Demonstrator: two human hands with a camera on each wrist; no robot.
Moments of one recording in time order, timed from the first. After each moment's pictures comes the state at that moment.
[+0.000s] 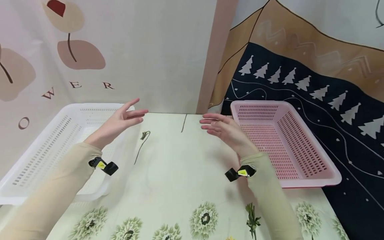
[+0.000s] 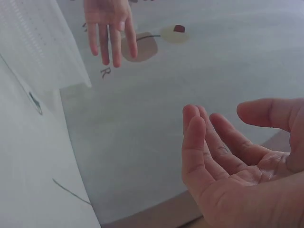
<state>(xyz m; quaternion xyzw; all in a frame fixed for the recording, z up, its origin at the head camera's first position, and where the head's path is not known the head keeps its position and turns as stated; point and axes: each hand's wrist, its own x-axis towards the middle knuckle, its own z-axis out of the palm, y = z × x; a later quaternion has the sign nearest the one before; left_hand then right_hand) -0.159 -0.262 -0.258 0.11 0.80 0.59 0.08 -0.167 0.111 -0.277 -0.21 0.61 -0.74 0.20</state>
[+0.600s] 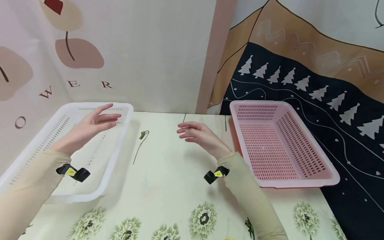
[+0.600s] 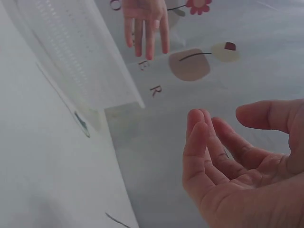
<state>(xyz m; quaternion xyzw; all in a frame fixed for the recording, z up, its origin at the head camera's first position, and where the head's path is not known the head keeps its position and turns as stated) -0.138 -0.327 -0.260 0.08 0.84 0.53 0.06 -0.171 0.046 -0.304 -0.20 0.64 -0.71 0.24</state>
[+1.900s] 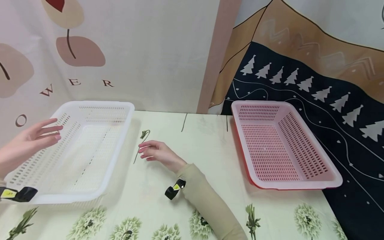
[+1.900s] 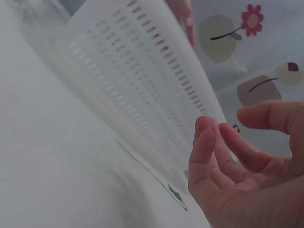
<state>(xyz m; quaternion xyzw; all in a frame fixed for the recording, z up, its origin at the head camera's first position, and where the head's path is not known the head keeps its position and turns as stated) -0.077 -0.462 -0.281 0.02 0.90 0.43 0.02 -0.148 -0.078 -0.369 -0.21 0.59 -0.71 0.32</state>
